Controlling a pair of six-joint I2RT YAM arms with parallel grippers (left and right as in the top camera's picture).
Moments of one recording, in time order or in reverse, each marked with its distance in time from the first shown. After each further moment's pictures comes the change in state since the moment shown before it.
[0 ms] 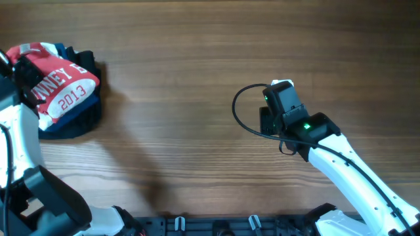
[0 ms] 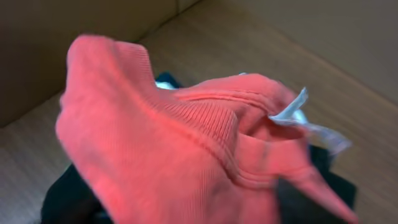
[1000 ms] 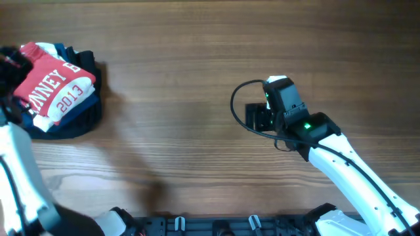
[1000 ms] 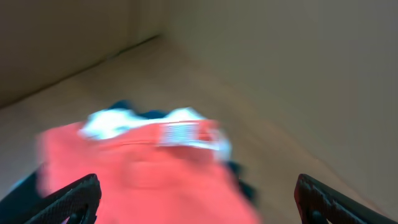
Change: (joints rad) left arm 0.040 -0.205 0.005 -0.027 0.304 -0.124; right arm -0.004 0.000 0.000 0.118 -0.138 0.003
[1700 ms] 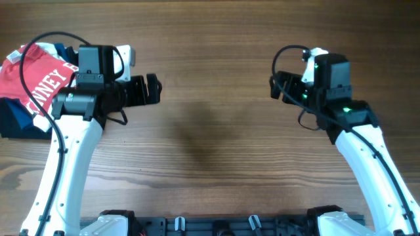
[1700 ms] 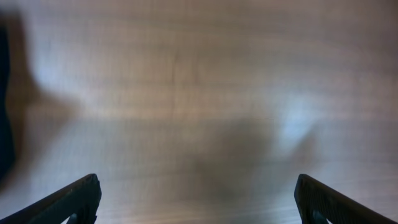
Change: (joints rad) left arm -0.676 -0.059 0.016 -0.640 0.018 0.108; right arm -0.320 -0.004 0.107 0.000 -0.182 -0.003
